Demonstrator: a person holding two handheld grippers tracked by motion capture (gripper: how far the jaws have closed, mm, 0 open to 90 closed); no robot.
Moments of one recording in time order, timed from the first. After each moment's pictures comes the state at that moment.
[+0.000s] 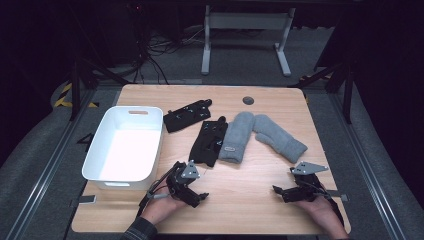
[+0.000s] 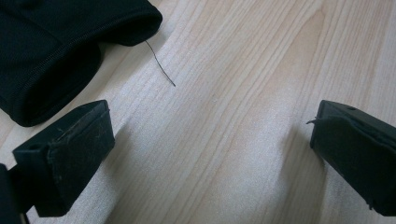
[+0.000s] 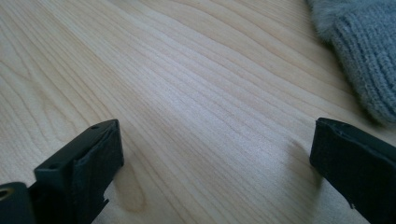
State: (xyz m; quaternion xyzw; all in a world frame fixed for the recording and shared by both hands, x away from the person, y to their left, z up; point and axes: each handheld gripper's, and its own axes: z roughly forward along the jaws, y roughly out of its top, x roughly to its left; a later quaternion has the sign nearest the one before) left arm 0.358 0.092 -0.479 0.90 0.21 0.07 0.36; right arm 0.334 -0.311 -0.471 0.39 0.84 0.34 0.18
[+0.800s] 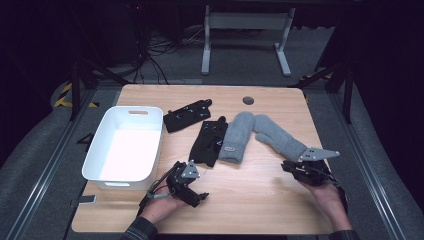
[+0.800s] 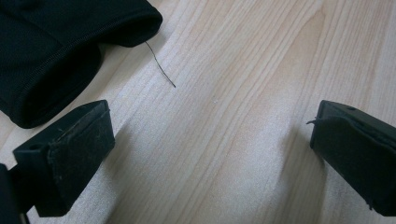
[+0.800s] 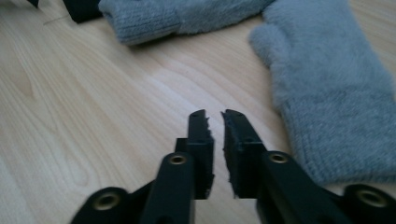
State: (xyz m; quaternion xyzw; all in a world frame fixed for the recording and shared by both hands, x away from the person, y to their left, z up) left arm 0.359 0.092 -0.479 0.90 0.21 0.07 0.36; right arm 0.357 -0.322 -0.423 0.36 0.83 0.38 0.18
